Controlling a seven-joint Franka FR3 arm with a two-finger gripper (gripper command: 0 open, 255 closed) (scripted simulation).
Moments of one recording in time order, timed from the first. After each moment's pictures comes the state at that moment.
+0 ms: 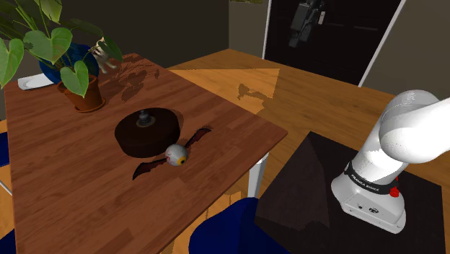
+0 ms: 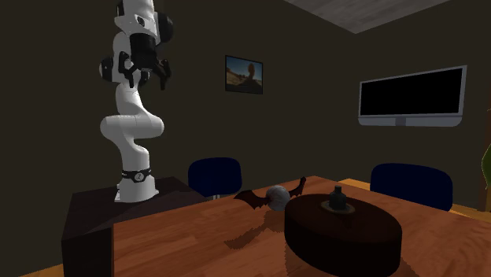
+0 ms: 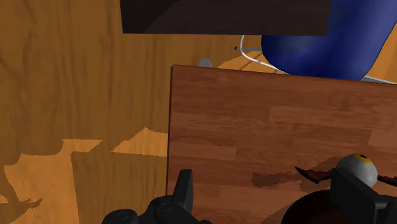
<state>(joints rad) 0.00 -0.80 -0.03 -2.31 0.02 1.65 -0.08</state>
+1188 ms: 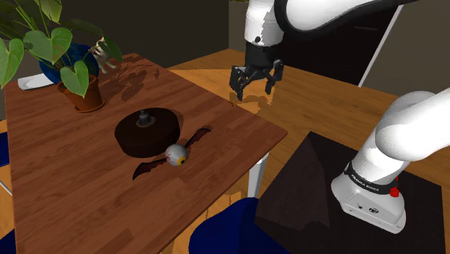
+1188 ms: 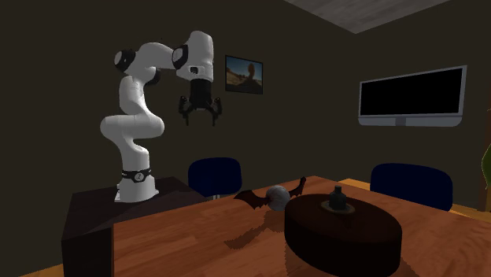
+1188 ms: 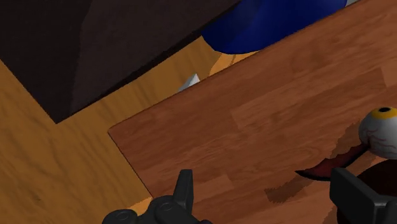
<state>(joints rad) -0.11 -0.62 0.49 -2.43 0.18 1.94 0.76</state>
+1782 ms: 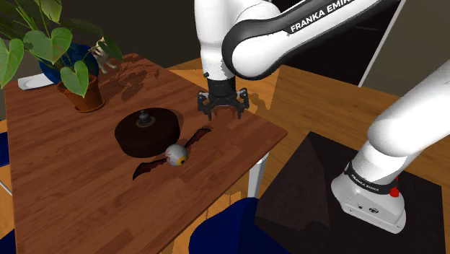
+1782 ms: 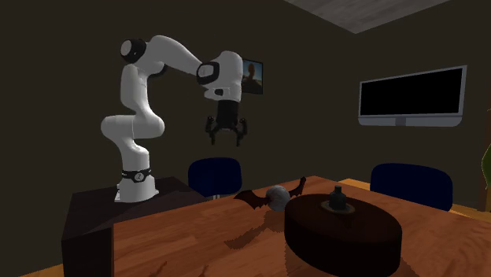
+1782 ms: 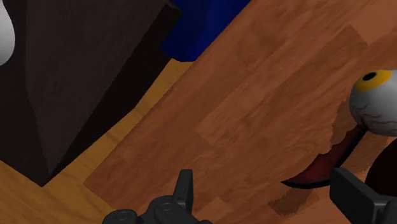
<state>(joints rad) -0.30 -0.25 0.80 -2.27 0.04 2.08 1.31</state>
